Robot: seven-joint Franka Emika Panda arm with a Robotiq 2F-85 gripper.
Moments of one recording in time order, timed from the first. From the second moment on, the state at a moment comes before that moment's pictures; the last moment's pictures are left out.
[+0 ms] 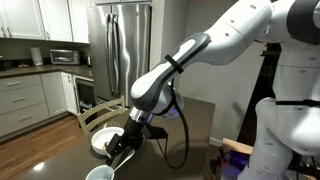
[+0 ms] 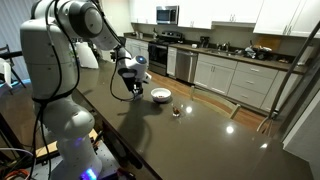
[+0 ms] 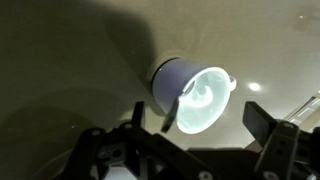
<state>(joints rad) 0.26 0.11 0.22 -2.38 1.03 2.74 -0.26</state>
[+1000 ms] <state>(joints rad) 0.28 0.08 0.22 -2.41 1.03 2.85 -0.06</state>
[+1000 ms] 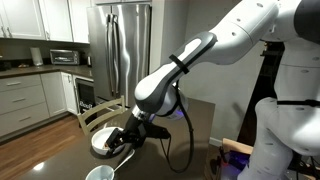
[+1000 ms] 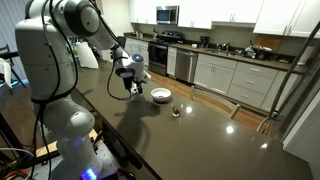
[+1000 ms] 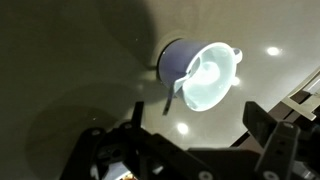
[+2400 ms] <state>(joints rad) 0.38 0.08 0.25 -2.51 0.95 3.06 0.09</state>
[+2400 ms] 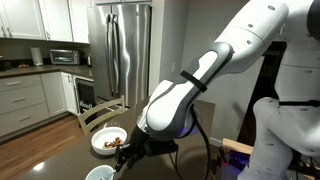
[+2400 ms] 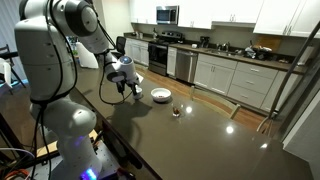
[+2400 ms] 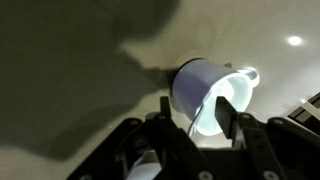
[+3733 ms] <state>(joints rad) 0.35 0.07 0.14 -2.53 0.43 3.07 0.44</state>
